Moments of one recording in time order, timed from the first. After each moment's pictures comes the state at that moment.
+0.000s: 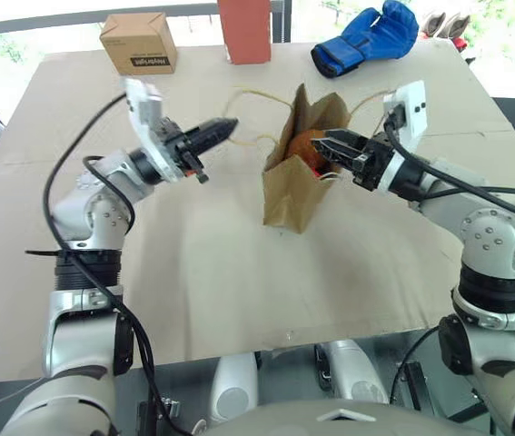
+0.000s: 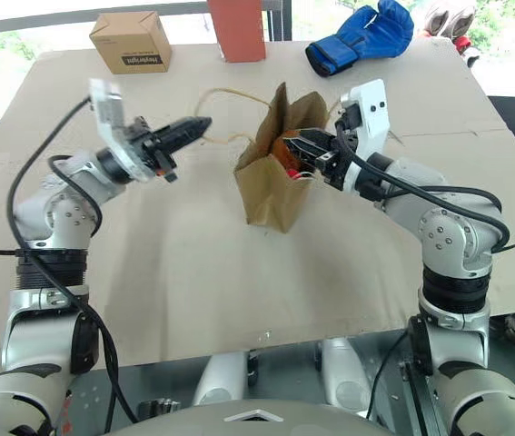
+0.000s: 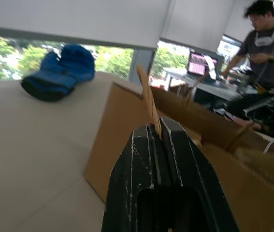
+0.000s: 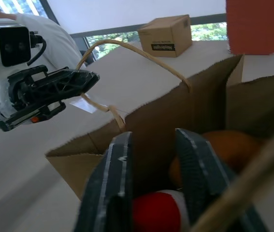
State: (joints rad) left arm -0.67 0.60 0.11 0.21 -0.69 0.47 -1.00; right arm -0.64 -0.35 -0.11 -0.43 0.74 1.06 0.38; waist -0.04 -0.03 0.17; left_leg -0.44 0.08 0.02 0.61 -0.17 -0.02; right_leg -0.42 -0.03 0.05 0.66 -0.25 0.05
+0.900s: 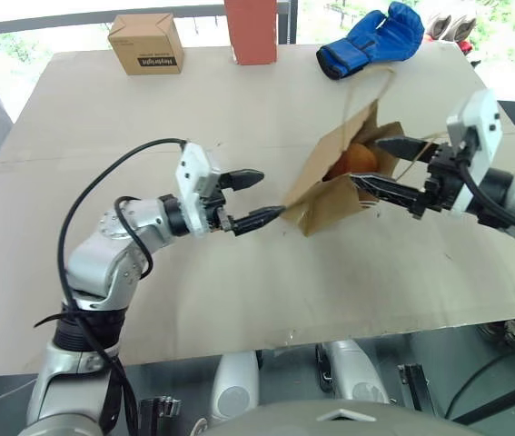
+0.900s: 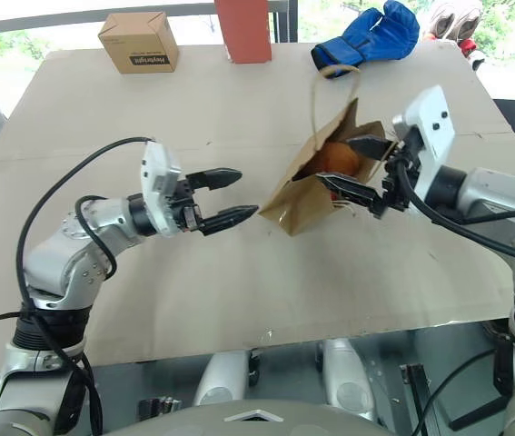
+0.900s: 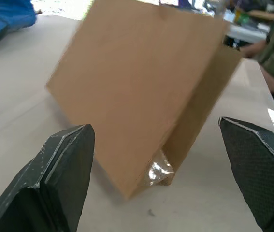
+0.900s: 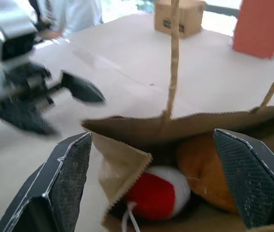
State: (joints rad) left arm -0.36 0.61 -0.05 -0.28 -0.52 0.45 -0.91; right arm -0.57 -0.70 -0.17 -0.59 0.95 1.06 0.50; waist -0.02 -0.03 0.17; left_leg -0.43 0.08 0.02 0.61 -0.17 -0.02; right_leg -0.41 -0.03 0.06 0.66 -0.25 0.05
